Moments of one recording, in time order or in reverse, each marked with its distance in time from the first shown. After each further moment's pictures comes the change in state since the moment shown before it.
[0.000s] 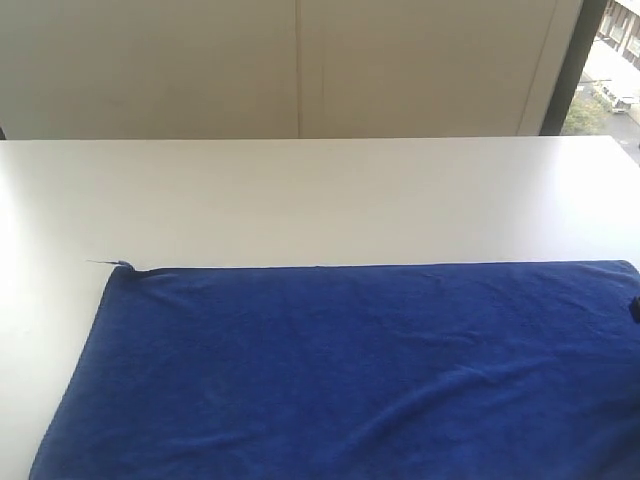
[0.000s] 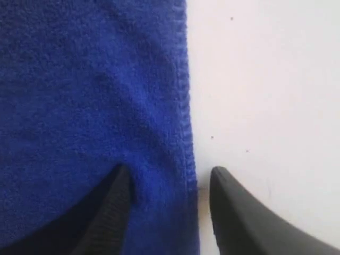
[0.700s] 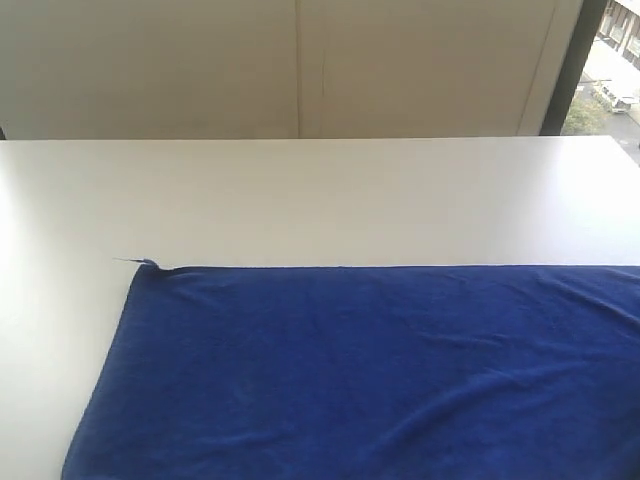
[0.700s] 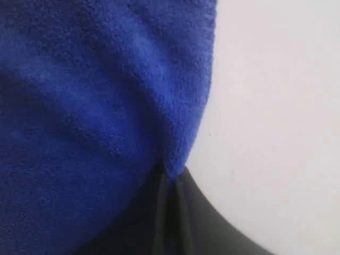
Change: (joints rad) left arm 0.000 0.000 0.000 0.000 0.000 0.000; right arm -0.005 -0.005 -0.014 -0.084 0.029 0.077
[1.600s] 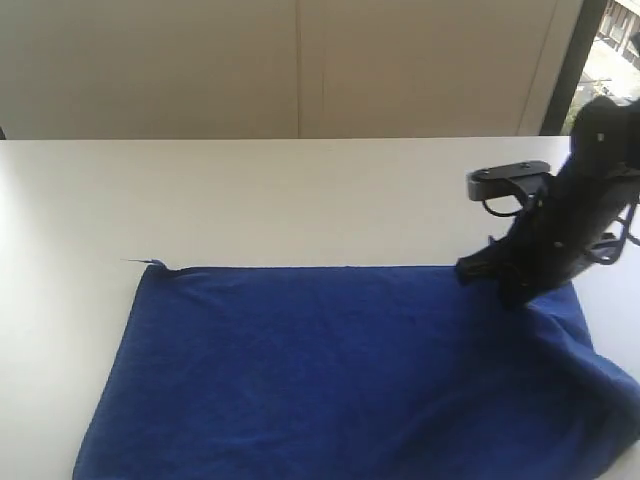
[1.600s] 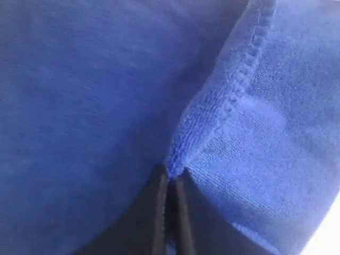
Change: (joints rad) left arm 0.000 0.000 0.000 -0.023 0.000 0.000; right arm 0.551 -0.099 -0.082 0.206 0.077 0.033
